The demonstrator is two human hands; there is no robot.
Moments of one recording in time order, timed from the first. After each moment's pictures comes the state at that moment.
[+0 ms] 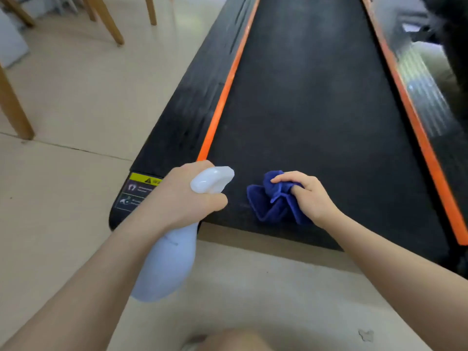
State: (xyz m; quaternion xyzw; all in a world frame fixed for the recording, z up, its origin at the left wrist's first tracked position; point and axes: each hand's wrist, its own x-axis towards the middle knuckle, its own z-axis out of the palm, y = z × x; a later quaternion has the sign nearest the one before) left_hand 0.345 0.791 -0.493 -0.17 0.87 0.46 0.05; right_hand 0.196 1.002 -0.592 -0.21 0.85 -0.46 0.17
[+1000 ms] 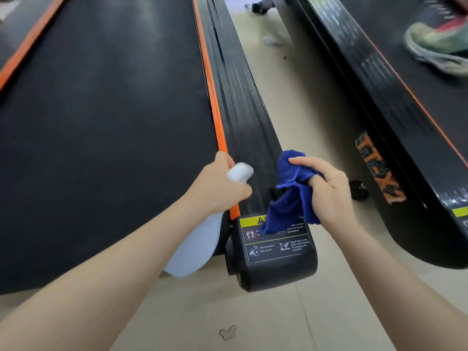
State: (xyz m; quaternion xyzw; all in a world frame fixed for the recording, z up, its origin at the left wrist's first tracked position) left_hand 0.121 1.250 -0.531 -0.07 0.89 0.42 0.16; right_hand 0.114 1.447 -0.570 0.02 0.82 -0.57 -0.08
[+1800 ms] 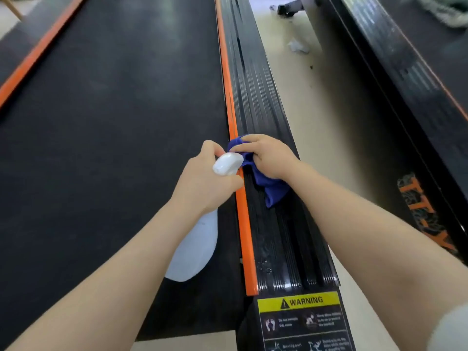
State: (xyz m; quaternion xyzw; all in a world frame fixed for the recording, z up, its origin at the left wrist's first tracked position) left_hand 0.022 1.210 -0.520 -0.13 0.88 0.45 0.04; right_hand -0.116 1.350 -0.608 -0.33 0.92 -0.20 0.06
